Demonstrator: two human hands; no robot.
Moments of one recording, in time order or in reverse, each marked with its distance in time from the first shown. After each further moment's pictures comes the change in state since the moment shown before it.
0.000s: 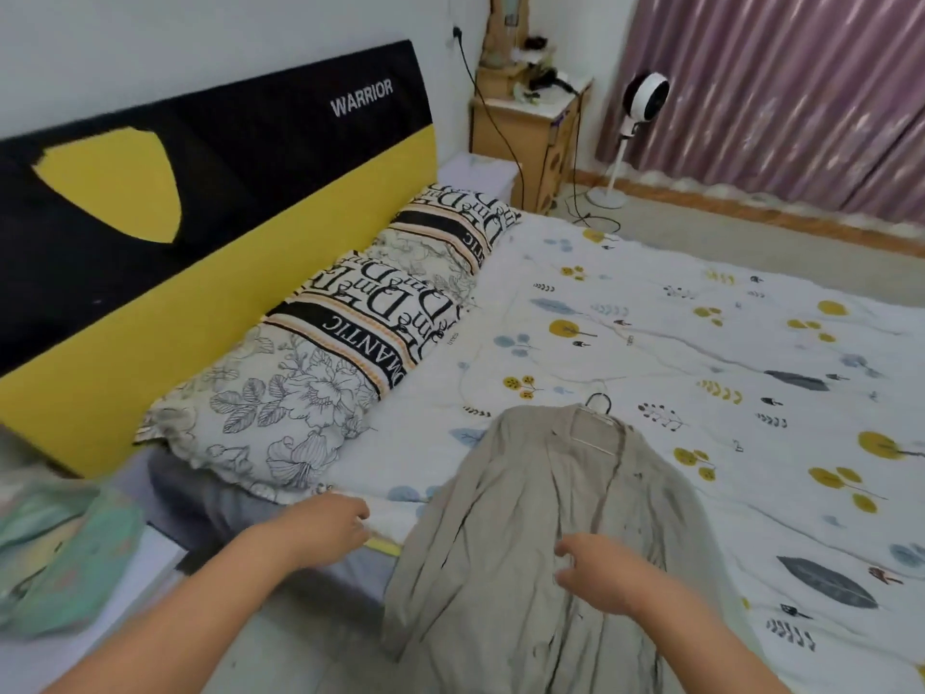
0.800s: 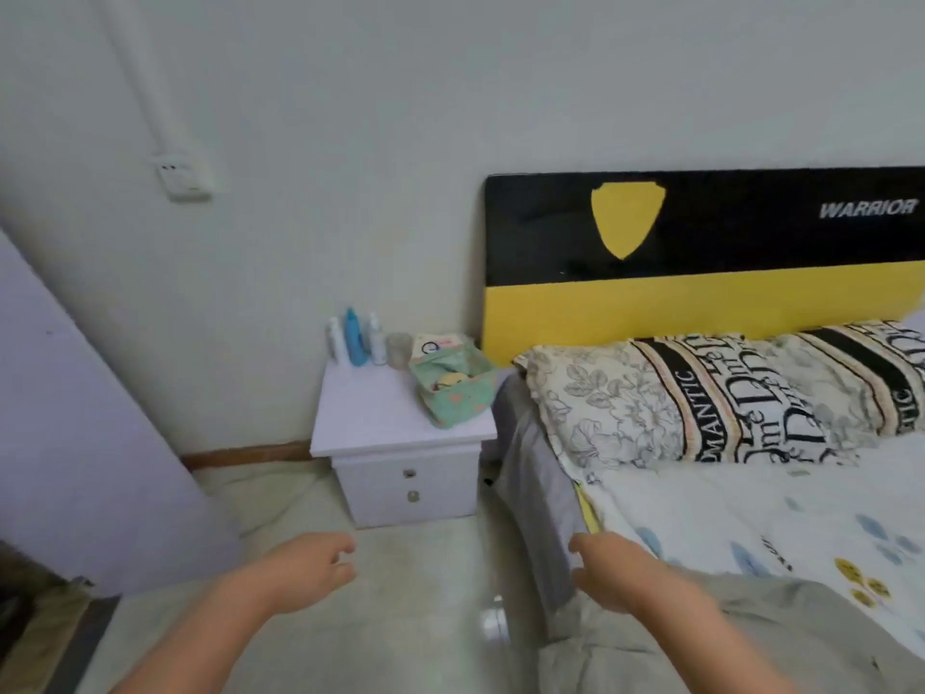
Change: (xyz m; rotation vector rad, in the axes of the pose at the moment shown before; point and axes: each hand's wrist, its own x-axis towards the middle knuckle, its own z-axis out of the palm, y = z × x) left_hand -0.345 -0.001 0.192 -0.695 0.229 -0.856; right_hand -0.078 -0.175 0.068 -0.771 0.029 -0.737
